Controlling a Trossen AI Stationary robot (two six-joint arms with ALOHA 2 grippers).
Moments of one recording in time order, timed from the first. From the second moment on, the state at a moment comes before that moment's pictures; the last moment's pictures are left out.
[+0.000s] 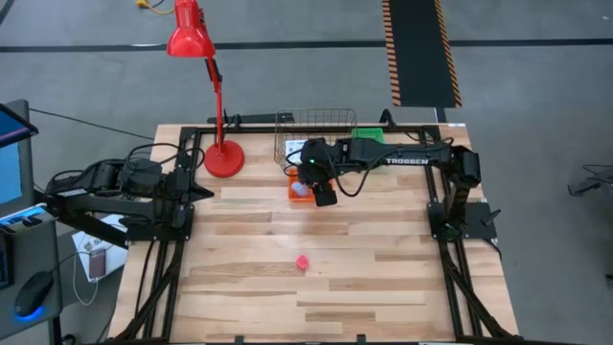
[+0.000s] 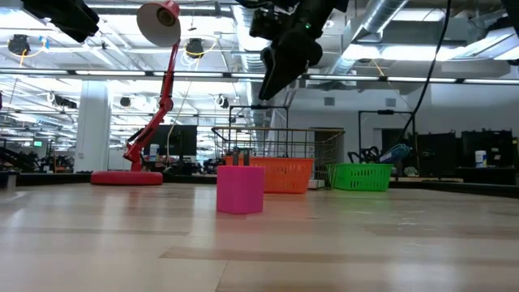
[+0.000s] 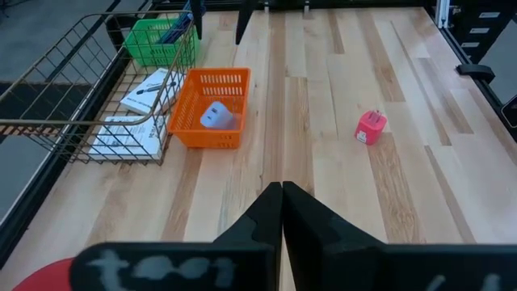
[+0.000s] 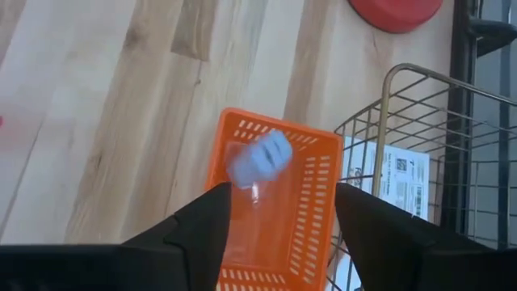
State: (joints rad) left arm 0.00 0.39 0.78 -0.91 -0.07 0.00; right arm -0.14 1.85 1.64 -0.79 0.03 -0.47
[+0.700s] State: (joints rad) left arm 0.00 0.39 0.78 -0.91 -0.07 0.00; right arm 0.08 1.85 1.59 -0.86 -0.17 -0.40
